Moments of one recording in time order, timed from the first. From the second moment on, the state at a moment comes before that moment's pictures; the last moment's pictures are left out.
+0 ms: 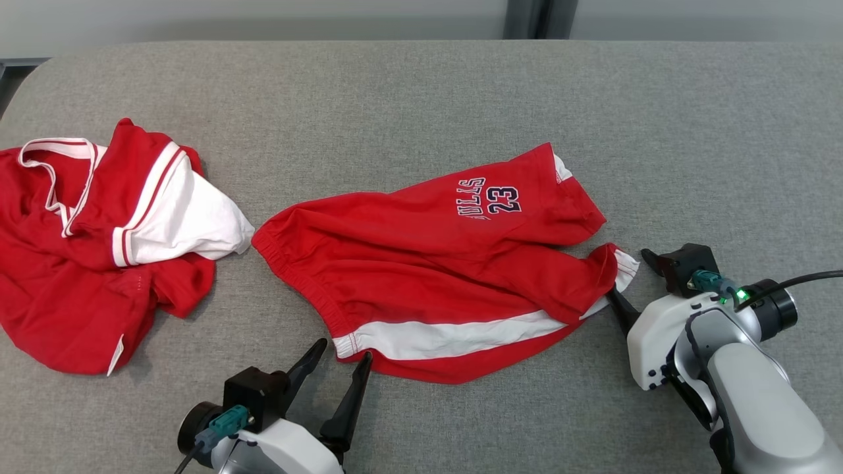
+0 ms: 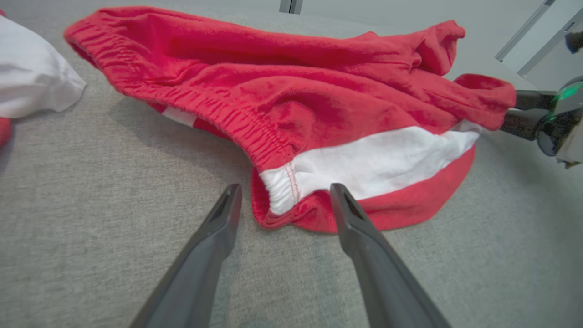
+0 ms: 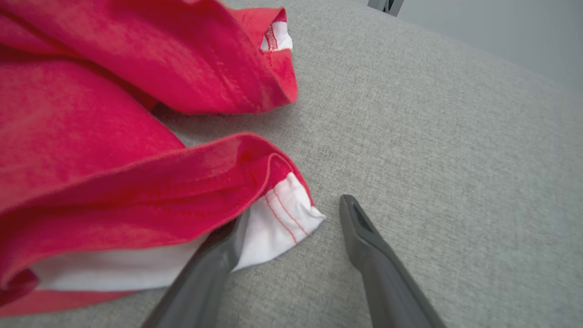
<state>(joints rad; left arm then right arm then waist) -0.03 0.11 -0.31 0.14 -0.32 -0.13 0.00 -0.47 -0.16 0.26 0.62 0.06 0.13 0.05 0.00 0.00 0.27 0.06</state>
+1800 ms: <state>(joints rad) -0.51 0.43 -0.06 -0.50 -0.91 -0.07 0.45 -0.66 -0.10 -0.11 -0.32 0.81 0.13 0.60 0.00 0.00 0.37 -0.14</state>
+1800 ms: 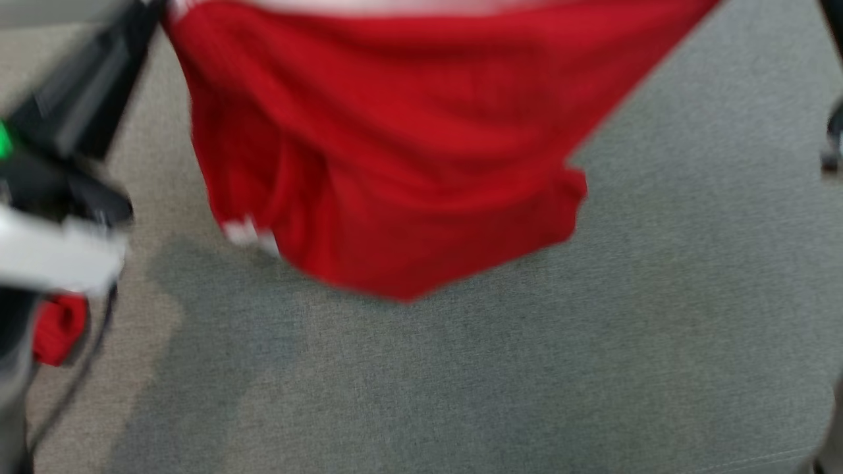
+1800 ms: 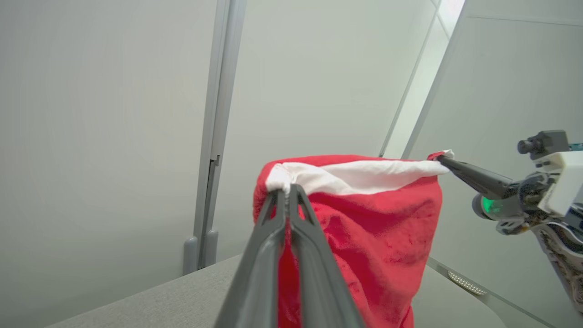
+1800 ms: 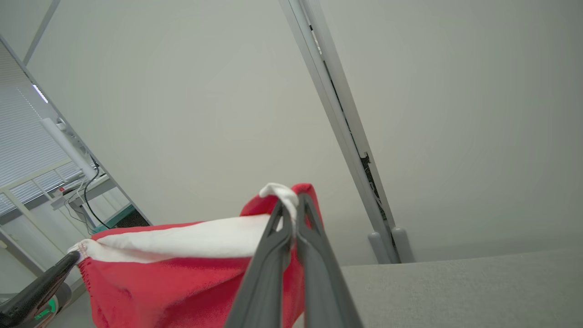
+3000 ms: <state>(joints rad) -0.49 0.43 -0.59 0.32 -0.83 -0.11 -0.26 -0.60 -0.10 0.05 0.55 1.01 0.13 -0.01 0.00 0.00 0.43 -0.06</state>
